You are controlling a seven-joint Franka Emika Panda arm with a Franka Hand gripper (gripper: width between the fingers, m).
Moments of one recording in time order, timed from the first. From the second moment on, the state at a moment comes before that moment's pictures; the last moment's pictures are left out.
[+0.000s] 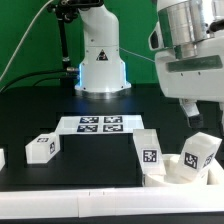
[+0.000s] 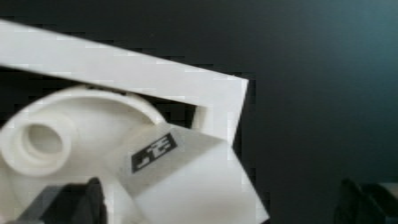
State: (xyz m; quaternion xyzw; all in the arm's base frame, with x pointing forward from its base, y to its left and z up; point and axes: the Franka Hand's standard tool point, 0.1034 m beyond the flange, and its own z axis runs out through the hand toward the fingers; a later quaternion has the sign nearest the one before) arm 0.653 0.120 0.107 -0.80 0.58 -0.03 0.12
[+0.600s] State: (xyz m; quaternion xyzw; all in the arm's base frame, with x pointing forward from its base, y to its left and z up) arm 0.655 0.114 0.113 -0.97 0.23 -0.06 0.07
